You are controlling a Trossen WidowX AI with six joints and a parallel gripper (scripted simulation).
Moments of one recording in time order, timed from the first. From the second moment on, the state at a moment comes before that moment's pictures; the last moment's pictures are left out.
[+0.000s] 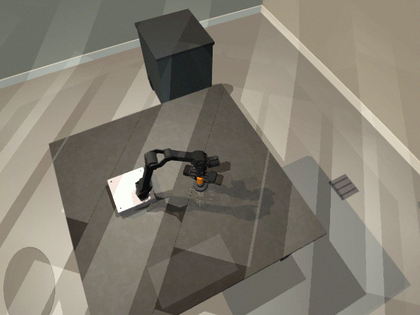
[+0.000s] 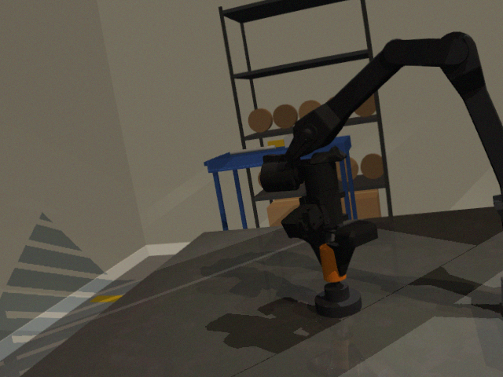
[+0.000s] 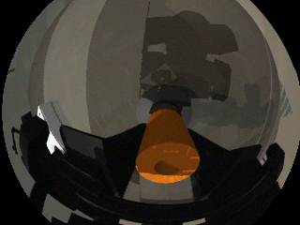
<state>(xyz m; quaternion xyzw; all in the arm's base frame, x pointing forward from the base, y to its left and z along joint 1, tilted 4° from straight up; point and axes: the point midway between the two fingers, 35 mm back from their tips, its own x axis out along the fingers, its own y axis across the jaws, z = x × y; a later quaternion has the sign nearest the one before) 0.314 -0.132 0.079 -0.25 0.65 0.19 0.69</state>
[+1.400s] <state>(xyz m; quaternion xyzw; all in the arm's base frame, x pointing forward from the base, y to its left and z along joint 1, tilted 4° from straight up) 0.314 -0.132 0.081 -0.26 0.65 0.20 0.68</state>
